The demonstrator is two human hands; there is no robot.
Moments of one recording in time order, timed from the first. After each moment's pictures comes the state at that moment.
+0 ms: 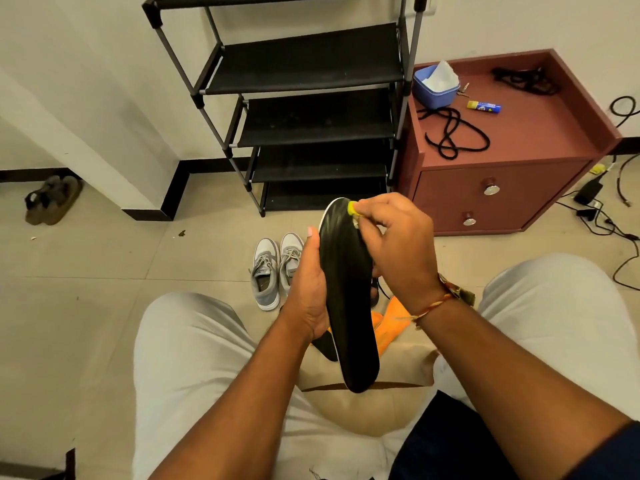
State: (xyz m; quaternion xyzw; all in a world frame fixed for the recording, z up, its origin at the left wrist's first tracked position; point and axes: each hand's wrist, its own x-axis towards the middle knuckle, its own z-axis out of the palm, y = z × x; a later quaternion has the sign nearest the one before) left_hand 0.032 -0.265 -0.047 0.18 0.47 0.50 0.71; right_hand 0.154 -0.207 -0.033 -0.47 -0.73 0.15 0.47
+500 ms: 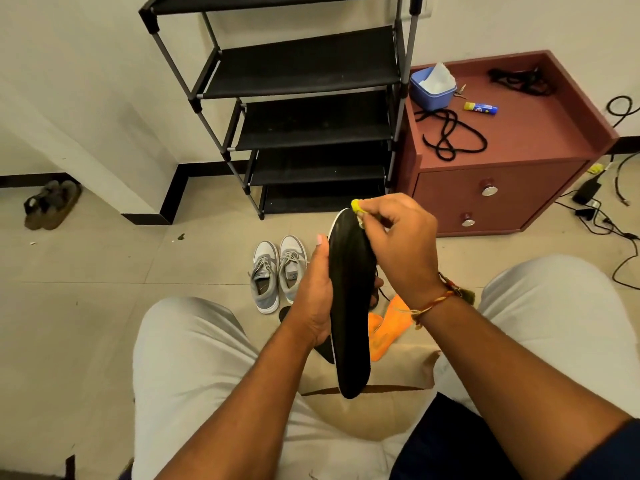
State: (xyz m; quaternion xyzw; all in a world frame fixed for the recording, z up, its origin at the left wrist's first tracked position) left_hand 0.033 -0.265 -0.052 0.22 0.50 0.45 0.71; right_hand 0.158 -0.202 -0.032 -0.50 -0.69 0.19 0.50
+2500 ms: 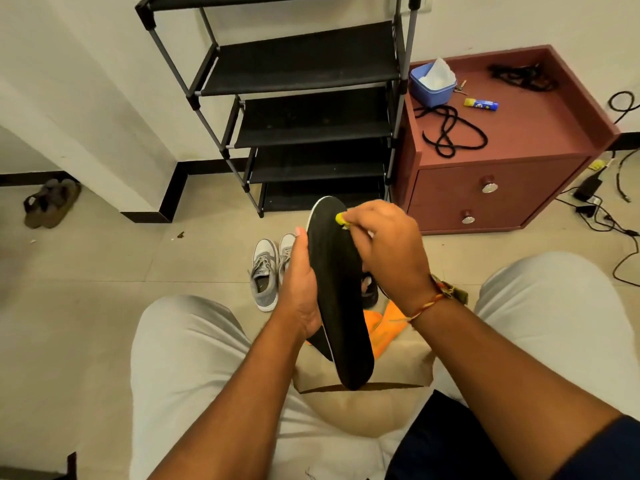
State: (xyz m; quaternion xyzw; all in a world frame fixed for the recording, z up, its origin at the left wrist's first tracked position) left_hand 0.026 -0.259 -0.048 0.16 0.49 0.51 0.69; right_hand 0.153 -0.200 -0.046 -0.46 -0.78 0.13 0.41
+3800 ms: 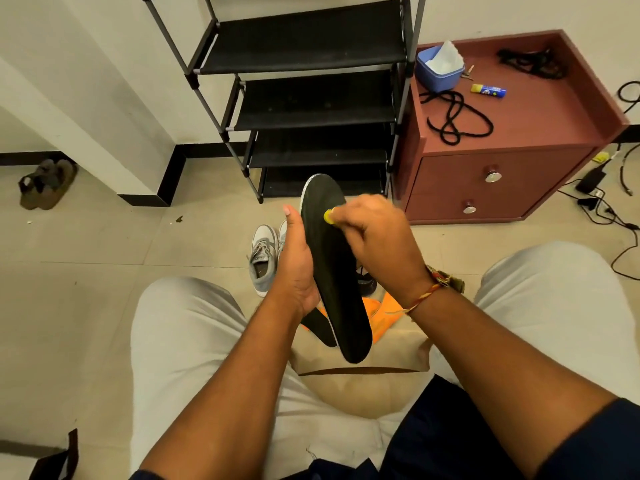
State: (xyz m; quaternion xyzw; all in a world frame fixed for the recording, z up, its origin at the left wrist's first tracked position) left_hand 0.021 -0.255 -0.046 0.18 0.49 0.53 0.67; right_hand 0.147 -0.209 -0.051 -0.41 -0.81 0.17 0.38
